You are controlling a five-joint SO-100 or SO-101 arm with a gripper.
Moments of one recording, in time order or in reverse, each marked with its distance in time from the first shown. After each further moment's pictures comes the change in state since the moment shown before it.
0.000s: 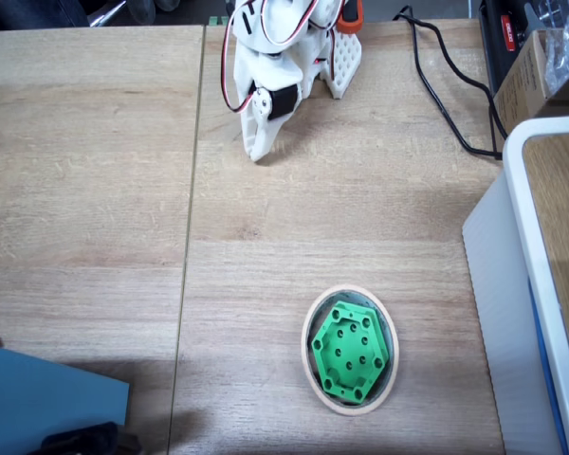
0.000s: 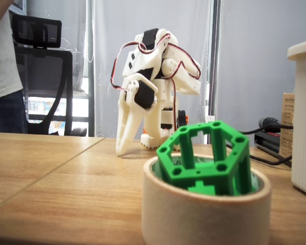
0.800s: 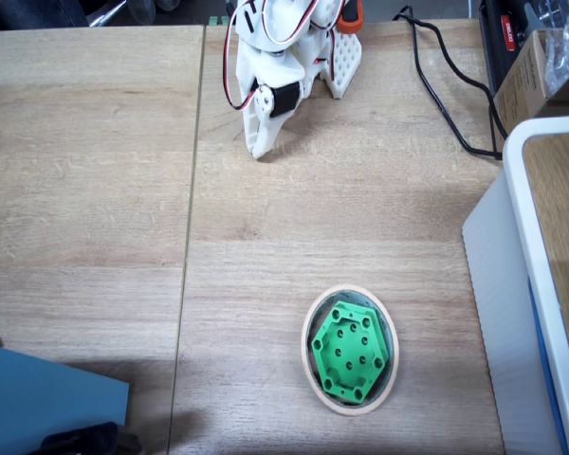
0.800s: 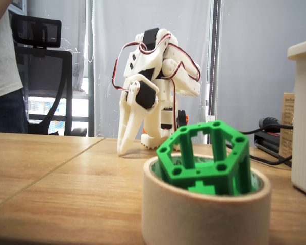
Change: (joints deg) arm 0.0 0.5 -0.1 4.1 -0.1
